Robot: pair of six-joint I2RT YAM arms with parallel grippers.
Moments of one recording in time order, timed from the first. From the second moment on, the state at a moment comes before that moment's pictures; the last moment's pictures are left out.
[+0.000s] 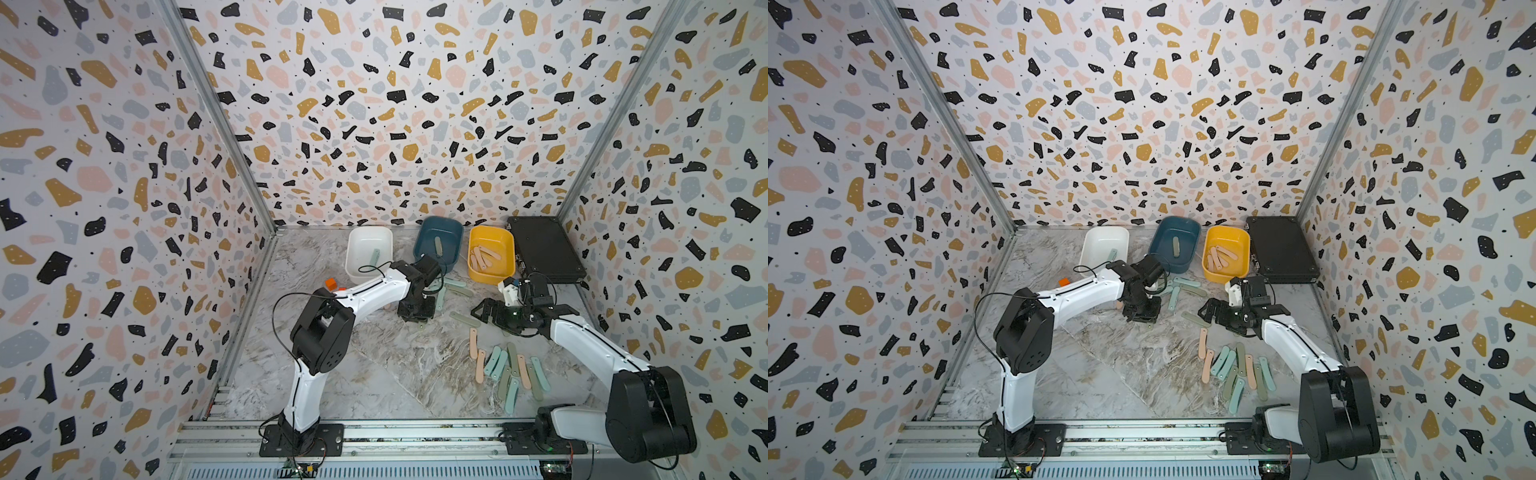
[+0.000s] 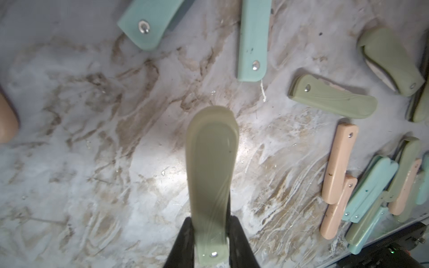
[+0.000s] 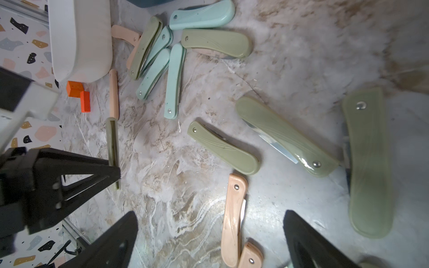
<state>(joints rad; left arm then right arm) -0.75 2.02 1.63 -0.95 0.18 -0.54 0.16 1.29 0.73 -0.43 -0.46 0.43</state>
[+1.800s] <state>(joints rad) -0.50 2.67 2.56 -0.66 0.31 -0.35 0.16 1.28 0.67 -0.25 -0.51 0.52</state>
